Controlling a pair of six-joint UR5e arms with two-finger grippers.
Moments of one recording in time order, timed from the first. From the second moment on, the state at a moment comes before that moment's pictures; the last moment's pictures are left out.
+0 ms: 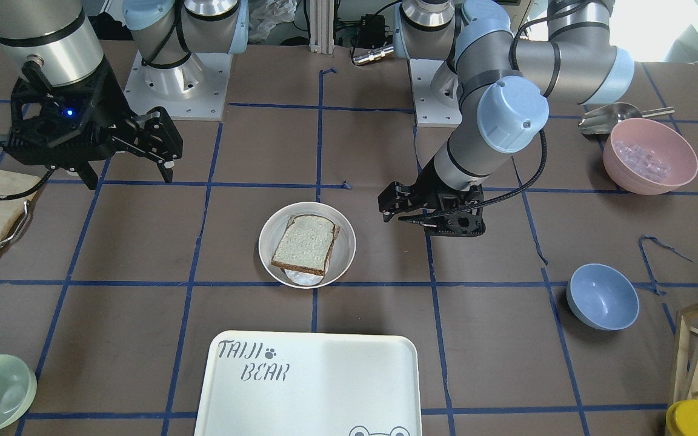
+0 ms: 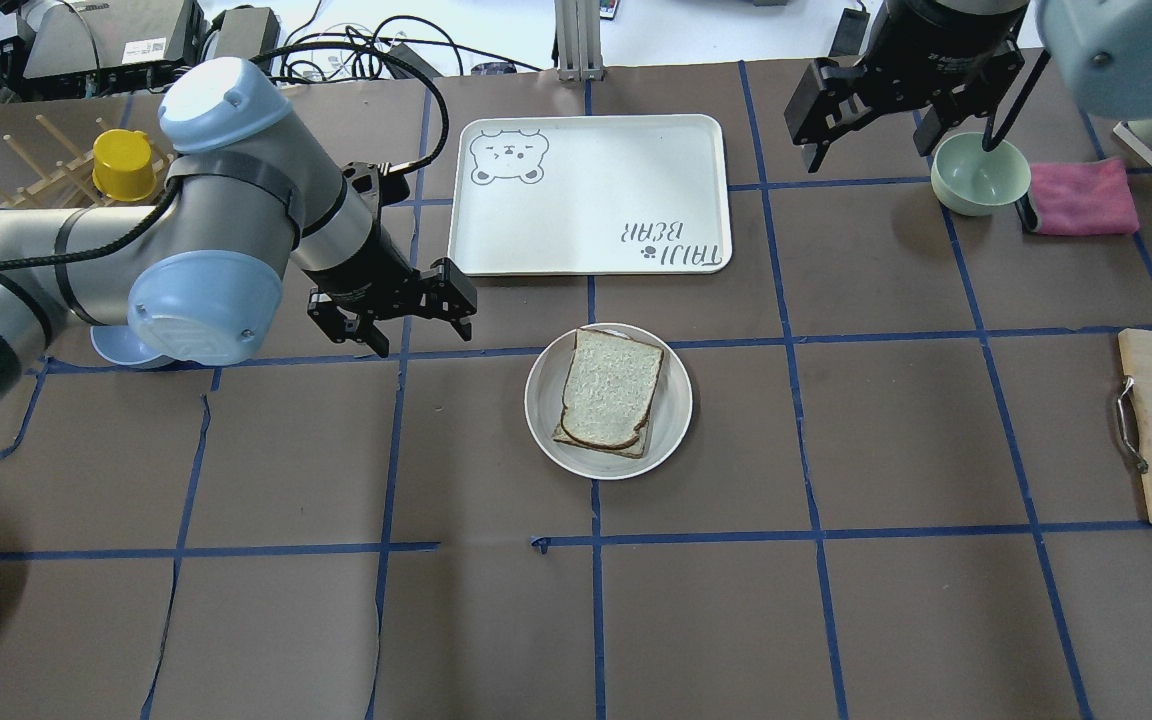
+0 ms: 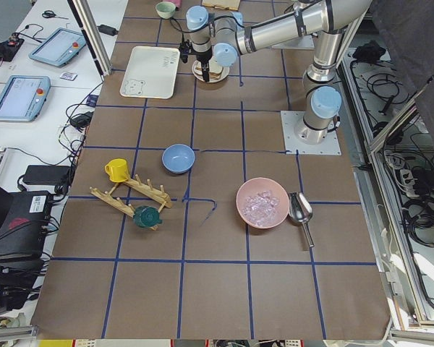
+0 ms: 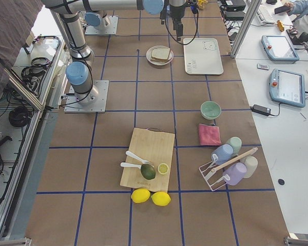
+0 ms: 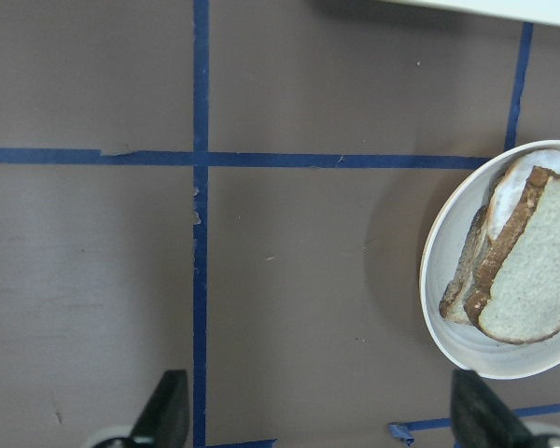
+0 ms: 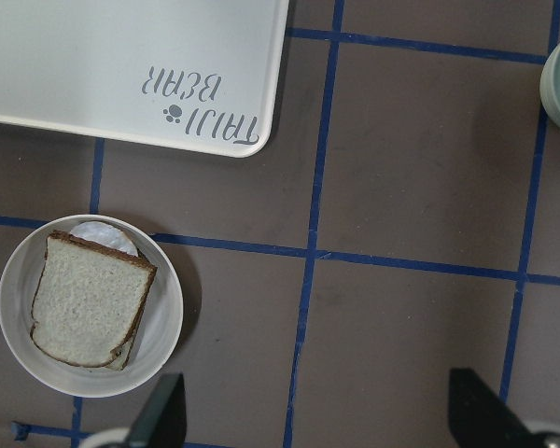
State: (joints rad) left arm -1.62 -1.74 -1.85 -1.20 1.36 -0.10; right arm 1.59 -1.50 1.47 -1.63 -1.56 -0.09
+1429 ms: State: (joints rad) left arm -1.78 -1.98 -1.89 -0.90 1.41 -0.25; right arm 1.62 -1.51 1.46 -1.62 -1.60 -0.01
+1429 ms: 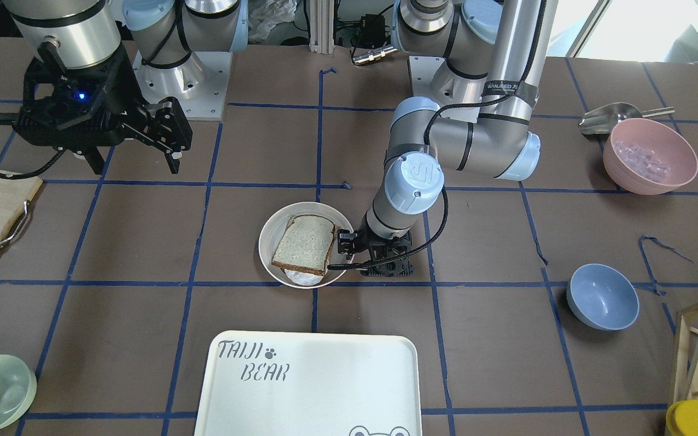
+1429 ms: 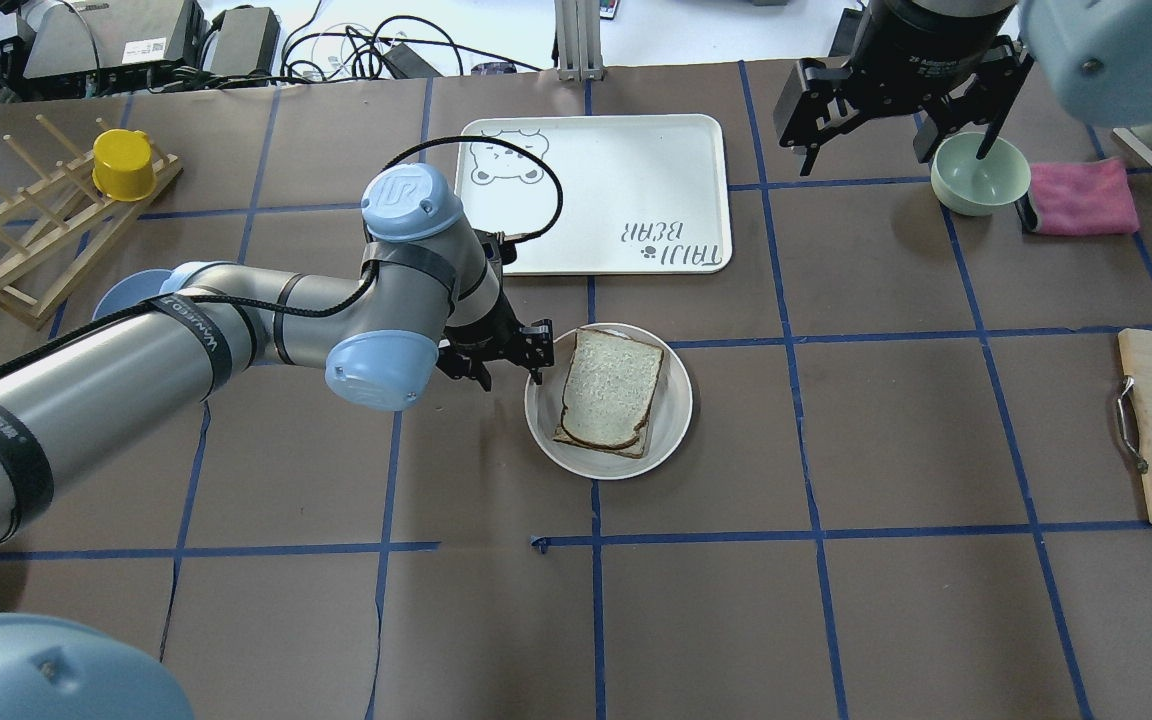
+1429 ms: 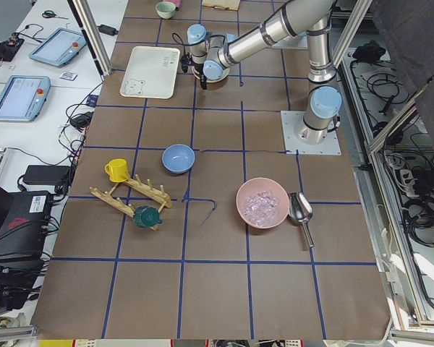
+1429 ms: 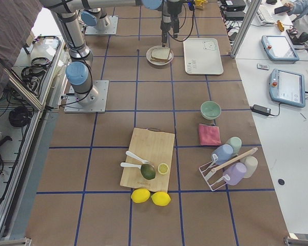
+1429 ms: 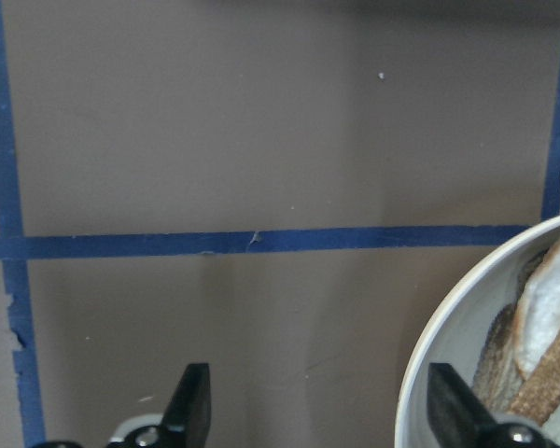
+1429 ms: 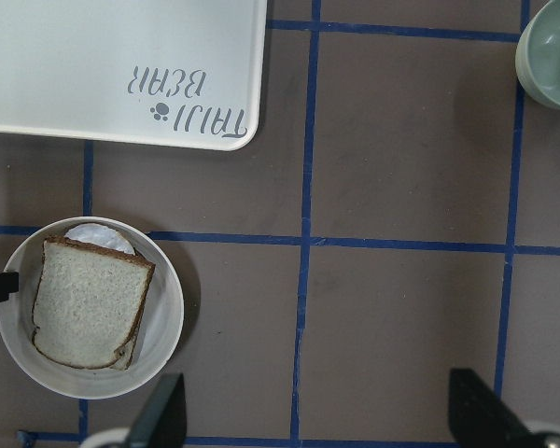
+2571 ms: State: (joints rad) left arm -1.78 -1.97 -1.89 -0.91 1.33 -0.38; right arm 1.62 -1.51 1.47 -1.62 -1.60 0.00
